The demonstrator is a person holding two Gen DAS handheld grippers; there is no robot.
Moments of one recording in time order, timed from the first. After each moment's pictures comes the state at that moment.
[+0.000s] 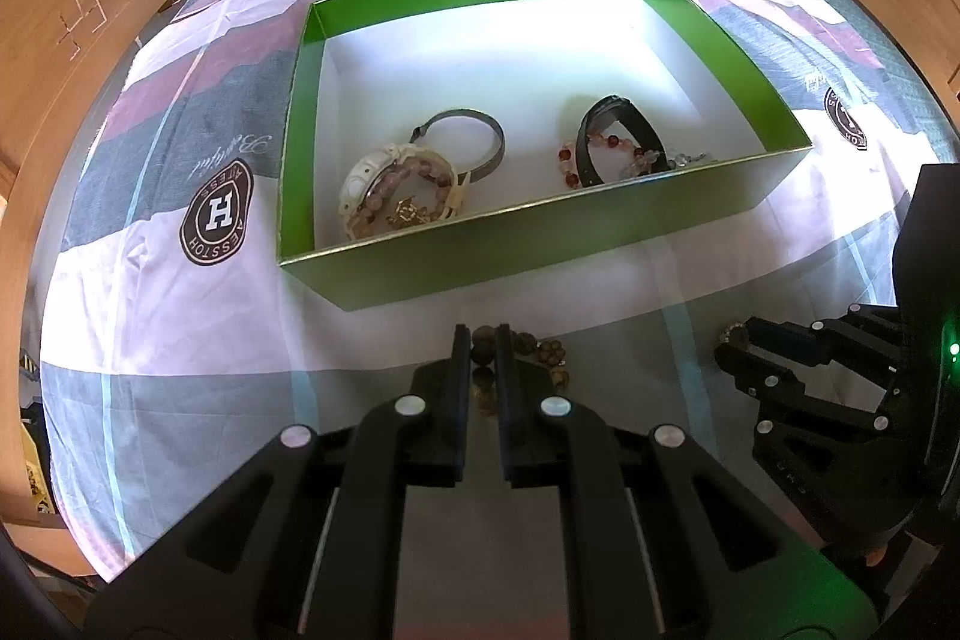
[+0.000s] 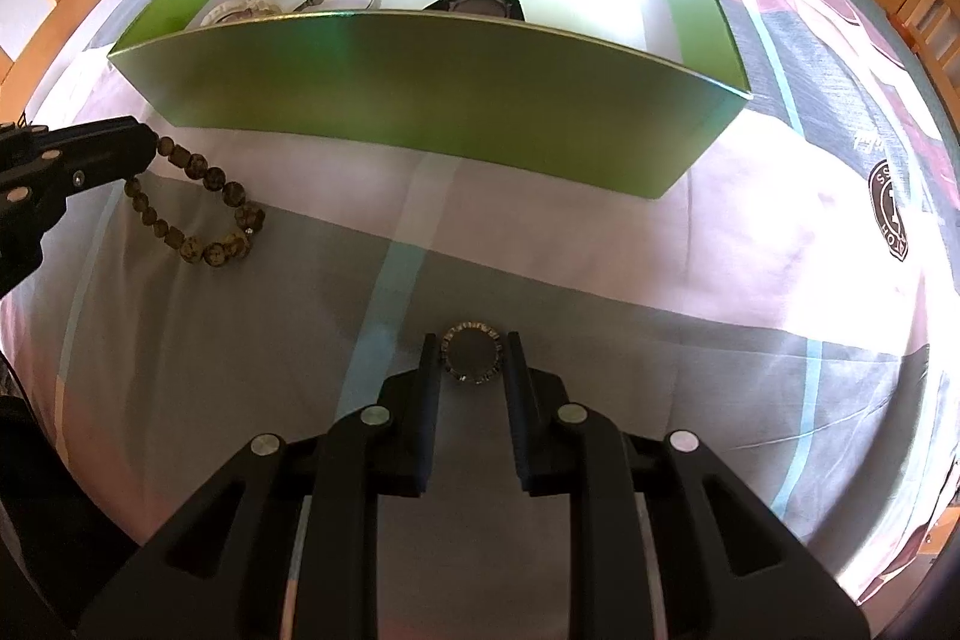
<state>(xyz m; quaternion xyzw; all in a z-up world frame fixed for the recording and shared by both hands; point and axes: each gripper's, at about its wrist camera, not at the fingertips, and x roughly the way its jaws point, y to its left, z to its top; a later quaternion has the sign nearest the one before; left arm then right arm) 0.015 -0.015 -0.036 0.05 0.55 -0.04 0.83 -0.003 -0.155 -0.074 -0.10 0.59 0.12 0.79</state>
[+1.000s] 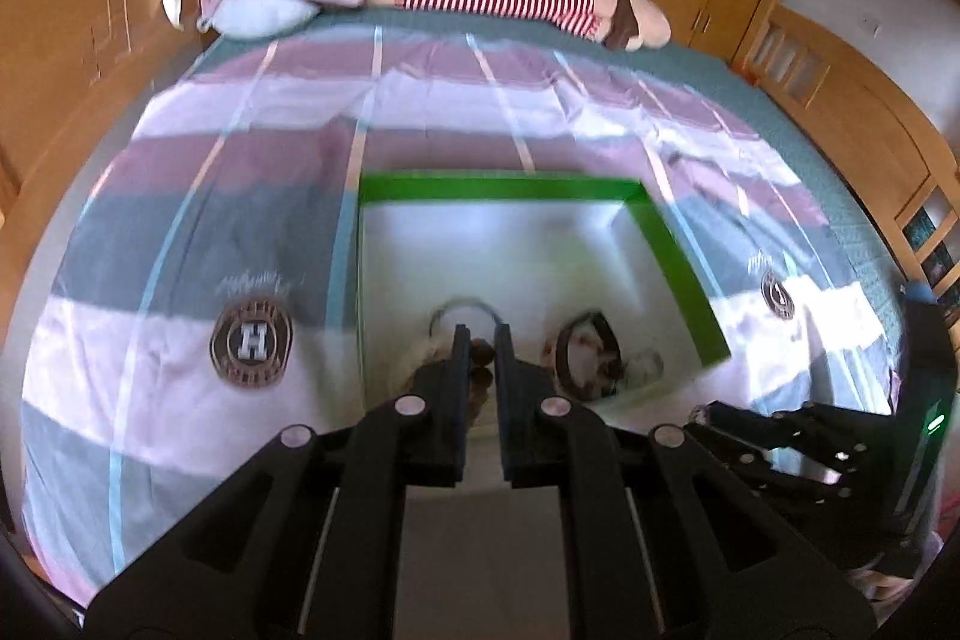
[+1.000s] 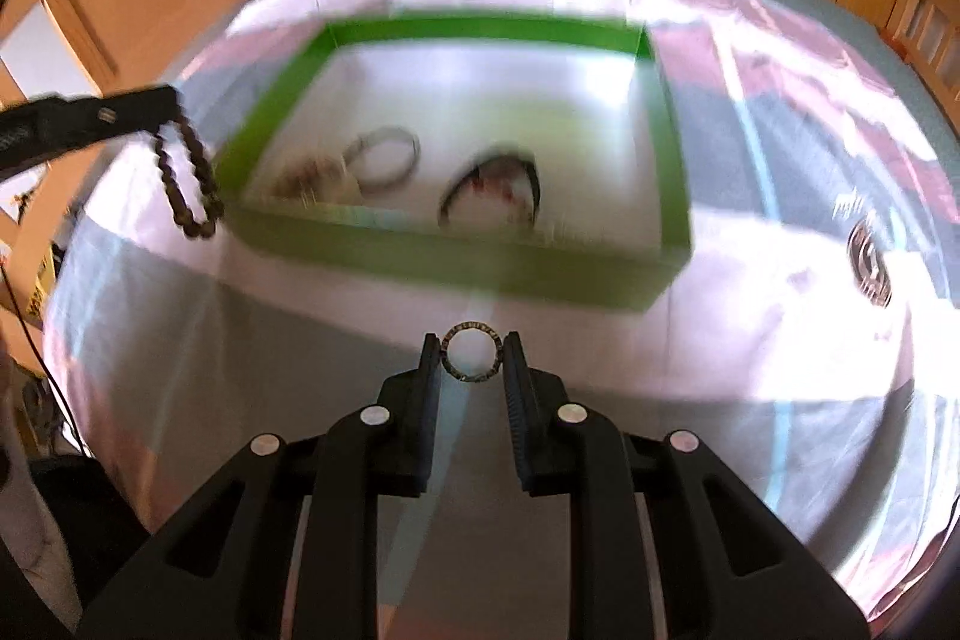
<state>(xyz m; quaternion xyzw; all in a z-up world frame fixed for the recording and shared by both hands) 0.048 0.035 0.053 -0.06 0.43 -0.07 0.90 0.006 -0.161 0.001 -0.04 0.52 0.15 0.84</state>
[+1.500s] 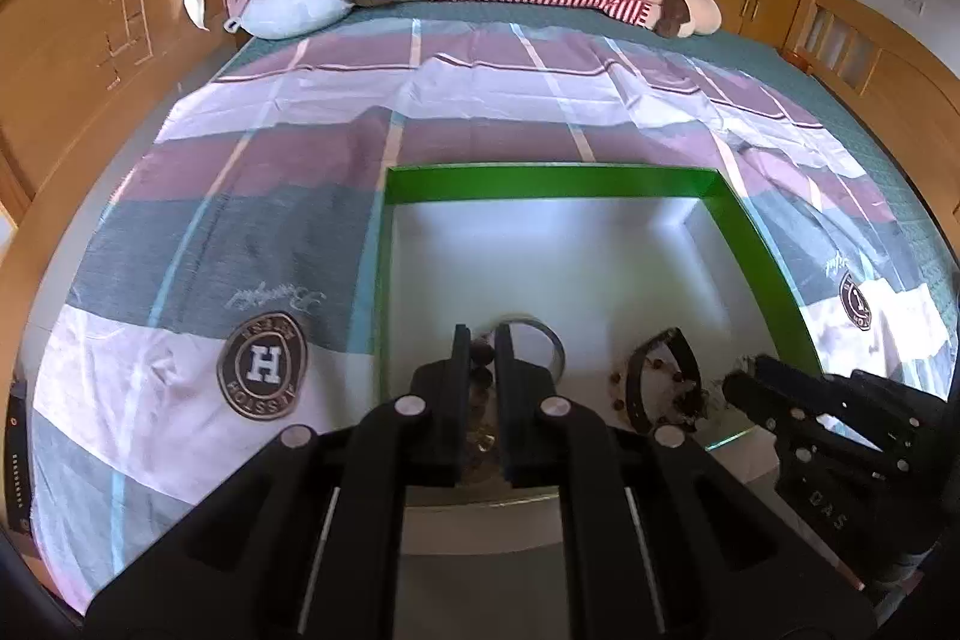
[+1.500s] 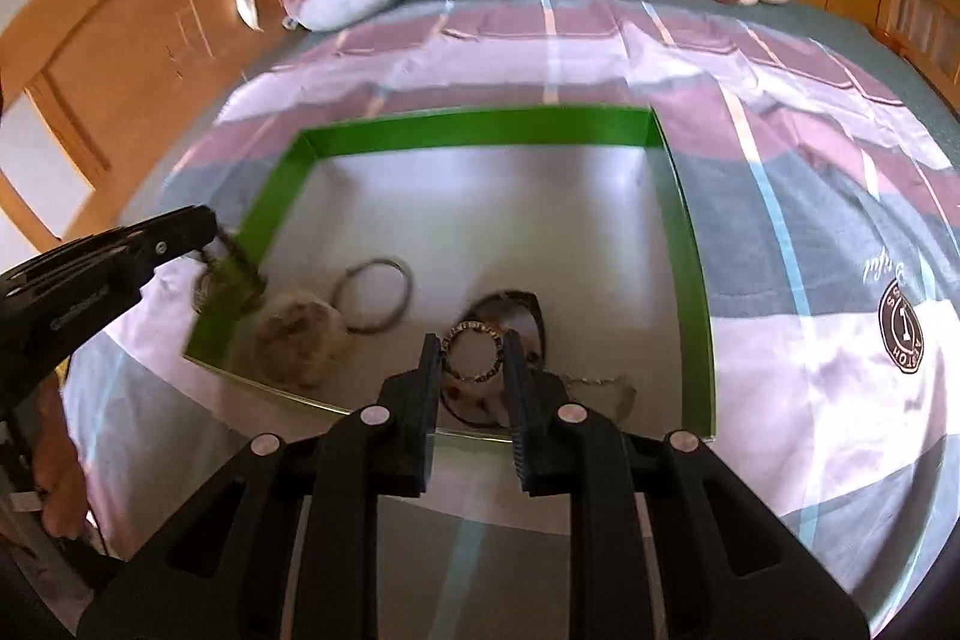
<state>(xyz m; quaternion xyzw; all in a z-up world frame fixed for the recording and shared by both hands) 0.078 0.025 0.009 -0.03 0.44 -0.02 0.90 0.066 -0.157 -0.005 0.02 0.47 0.14 0.87</state>
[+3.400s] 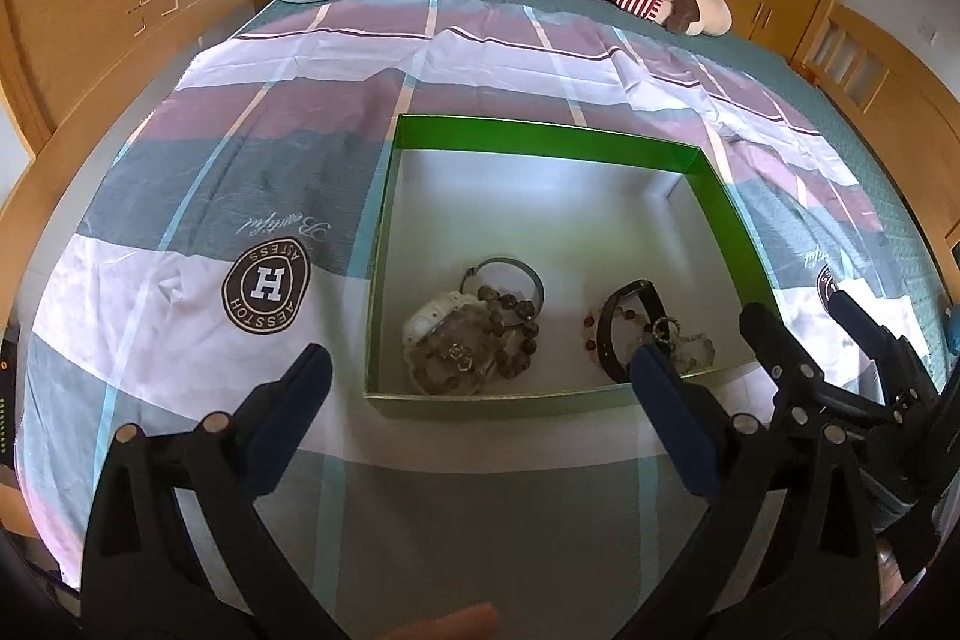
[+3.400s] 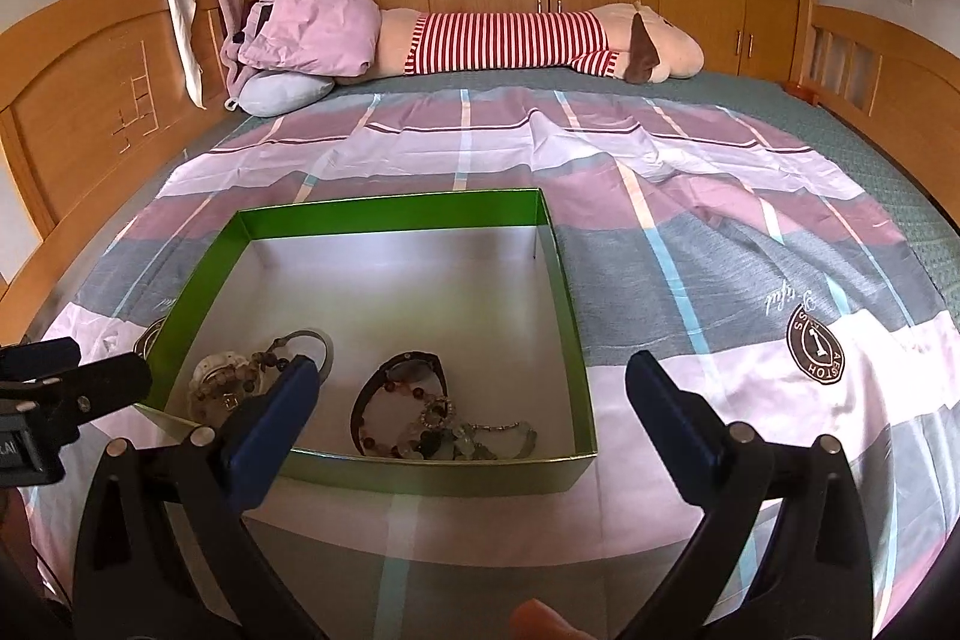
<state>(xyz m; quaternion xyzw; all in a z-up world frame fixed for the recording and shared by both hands) 0.039 0.025 0.014 -0.06 0.46 0.00 0.88 0.036 -0.179 0.009 0.00 0.36 0.05 0.93</state>
